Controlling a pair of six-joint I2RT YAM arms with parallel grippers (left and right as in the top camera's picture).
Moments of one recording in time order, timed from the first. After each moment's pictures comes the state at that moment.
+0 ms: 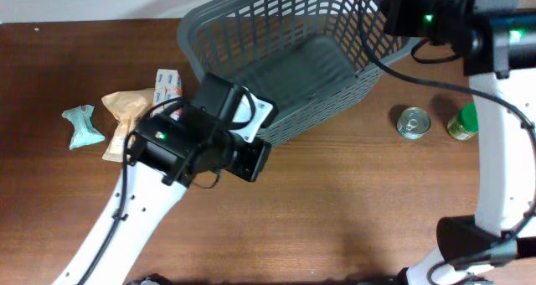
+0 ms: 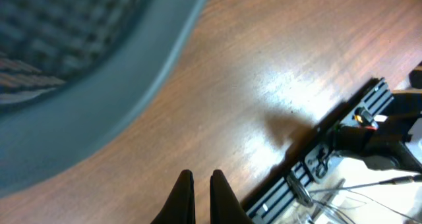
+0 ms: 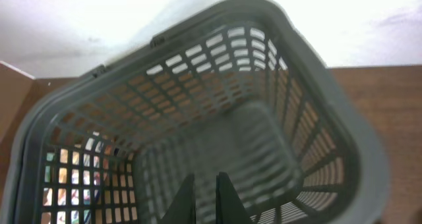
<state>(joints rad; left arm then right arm) -0.54 1.40 1.51 -1.21 0.34 -0.10 0.07 1.80 2.26 -1.14 -0.30 0.18</state>
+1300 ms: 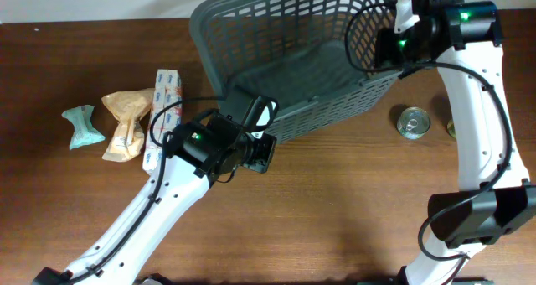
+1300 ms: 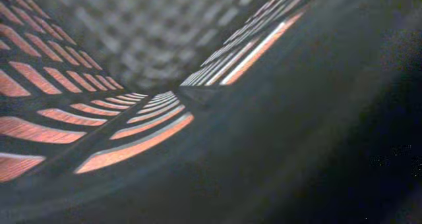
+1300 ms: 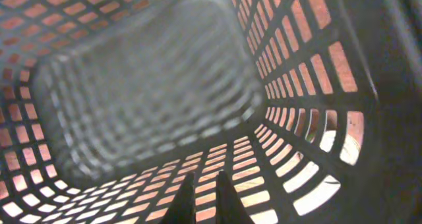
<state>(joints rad) -0.58 1.45 1.32 -0.95 0.07 -0.21 0.07 1.92 2.14 -1.34 -0.10 0.13</state>
